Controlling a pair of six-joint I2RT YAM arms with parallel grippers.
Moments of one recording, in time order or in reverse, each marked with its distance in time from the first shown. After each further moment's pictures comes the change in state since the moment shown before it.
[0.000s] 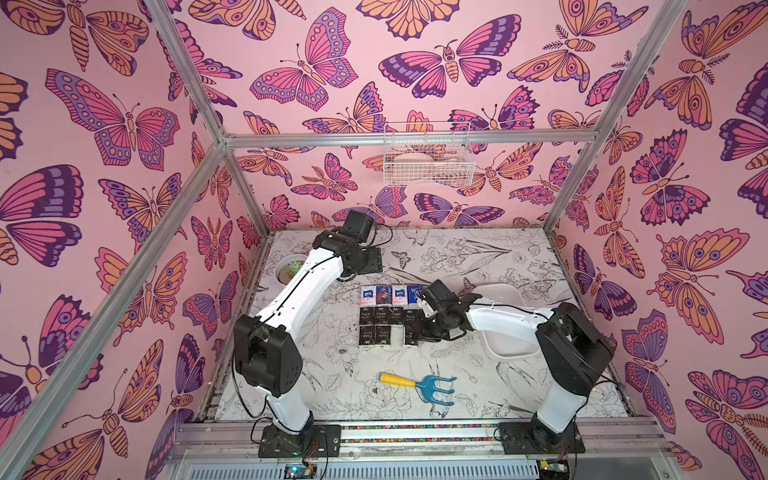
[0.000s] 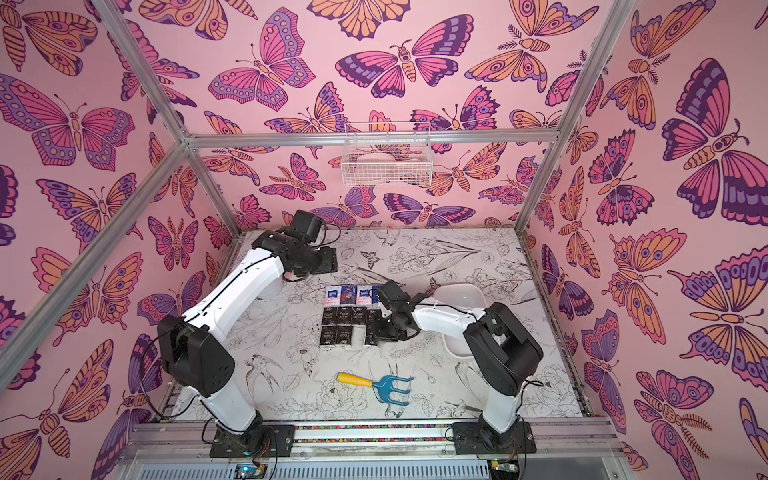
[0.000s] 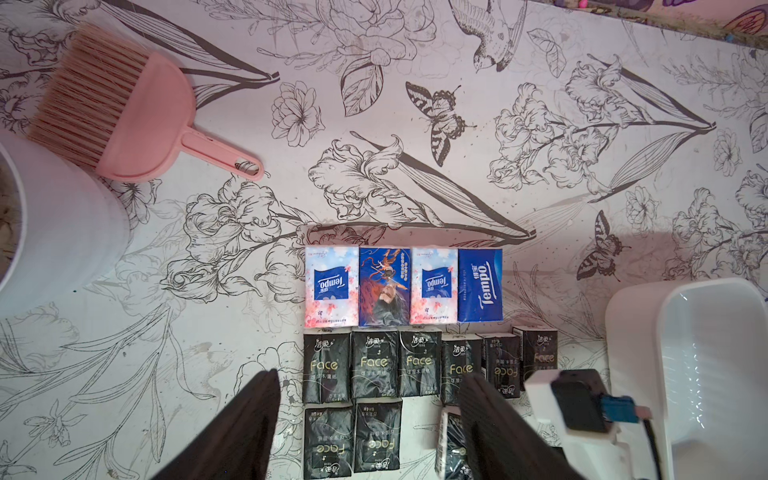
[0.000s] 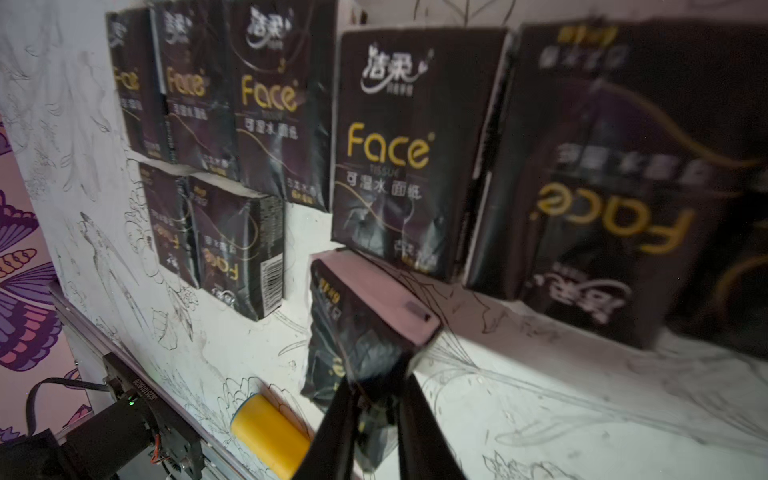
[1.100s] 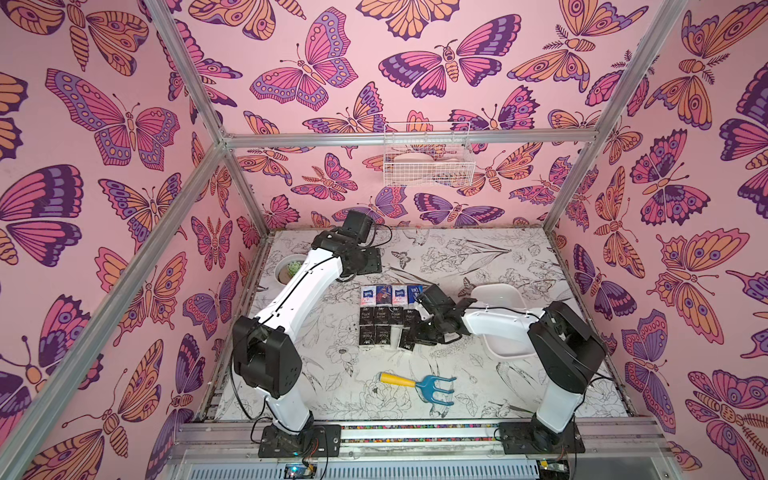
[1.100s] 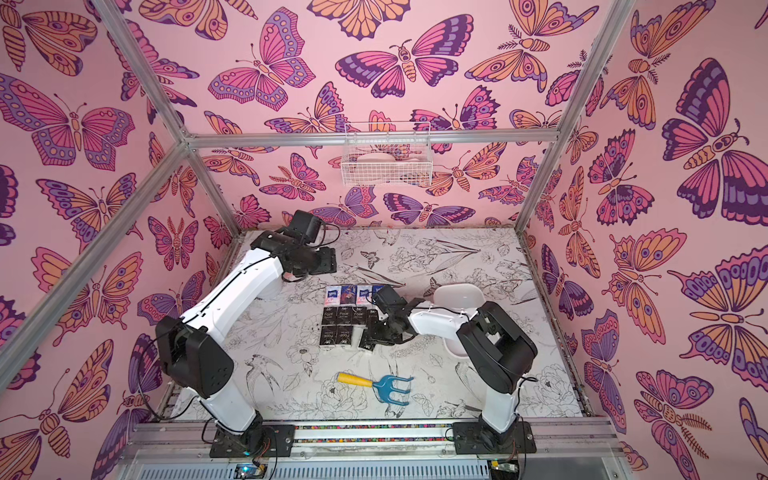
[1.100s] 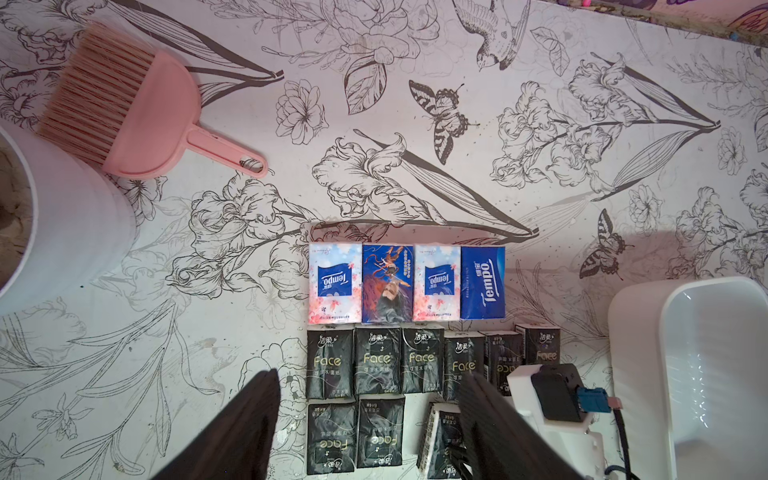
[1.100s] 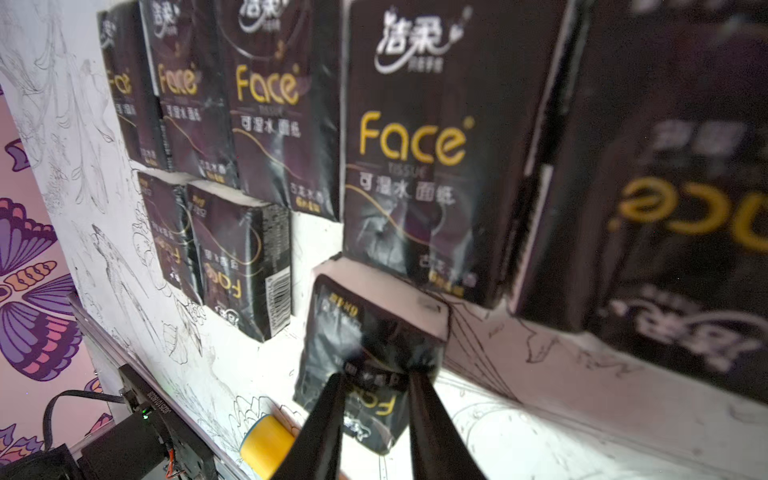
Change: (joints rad) left arm 0.000 -0.006 -0.005 -0.006 -0.004 0.000; right arm 0.023 0.014 -0.027 0.090 -0.003 0.071
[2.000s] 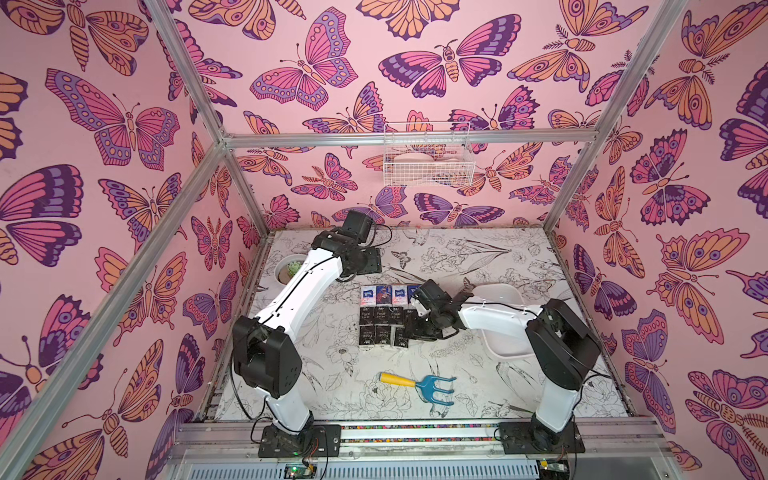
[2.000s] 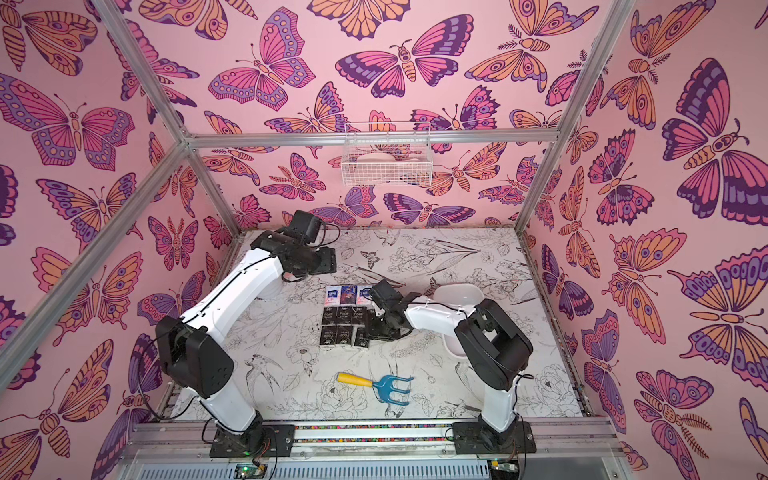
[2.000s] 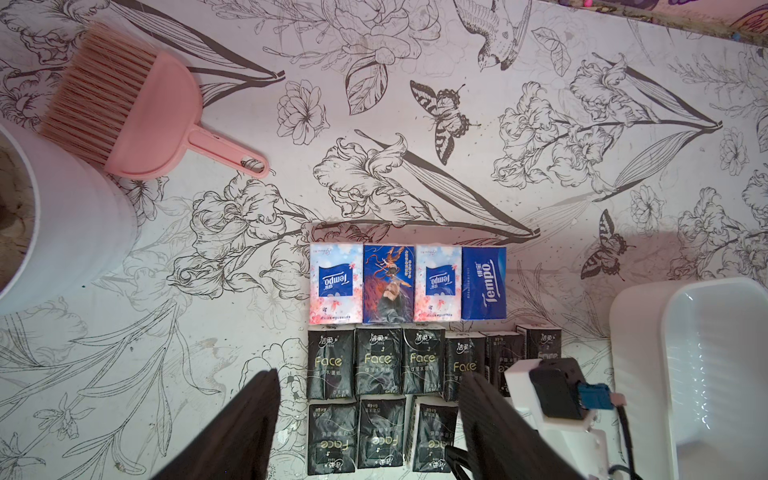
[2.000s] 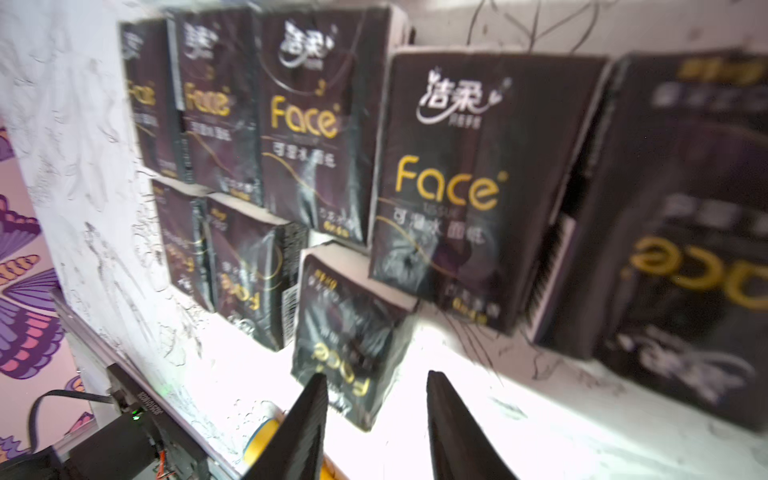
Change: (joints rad) left arm 0.000 0.000 -0.001 0.000 -0.003 0.000; right arm 0.000 0.005 0.075 -0.082 0.017 -0.045
